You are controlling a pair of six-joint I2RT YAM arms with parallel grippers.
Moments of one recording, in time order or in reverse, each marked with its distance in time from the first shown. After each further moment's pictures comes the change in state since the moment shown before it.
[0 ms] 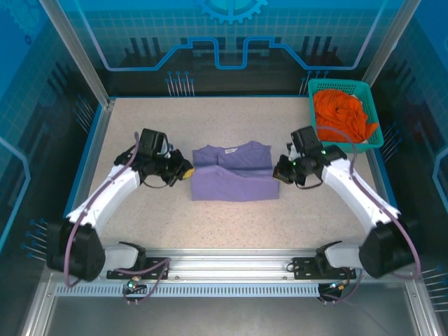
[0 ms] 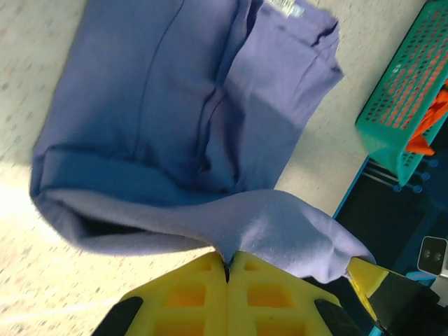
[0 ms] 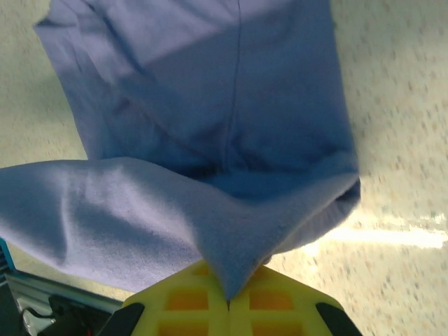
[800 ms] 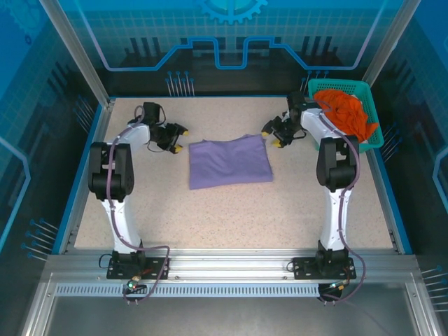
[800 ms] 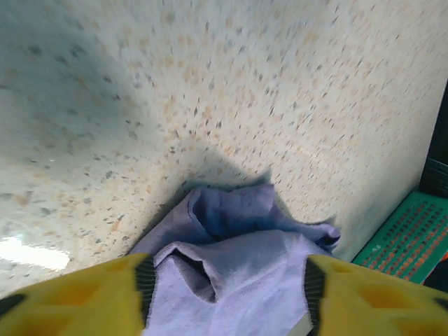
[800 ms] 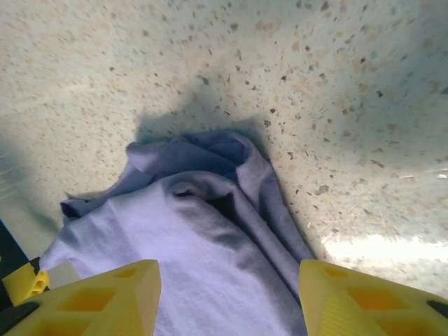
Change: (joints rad) left arm 0.225 0.703 0.481 0.131 -0.026 -0.002; right arm -0.196 0.860 0.729 0.041 -0.155 0.031
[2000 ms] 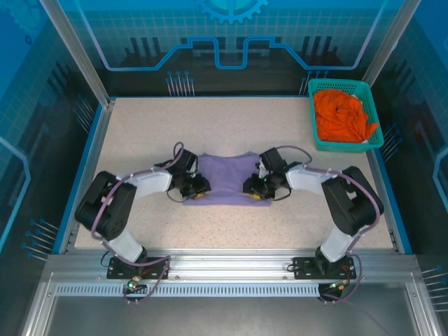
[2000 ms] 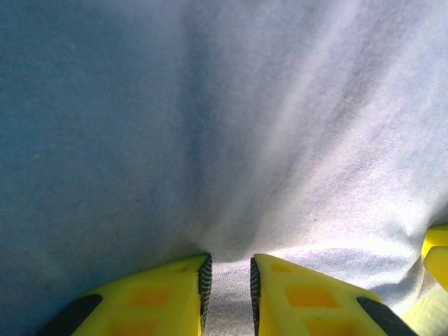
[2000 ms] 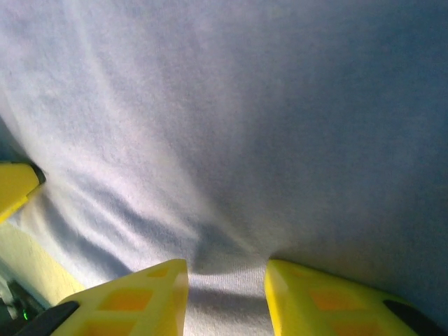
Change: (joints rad) left arm -0.425 -0.423 -0.715 0.184 -0.146 0.255; right arm 0.404 -0.561 -1.047 0.555 0.045 0.032
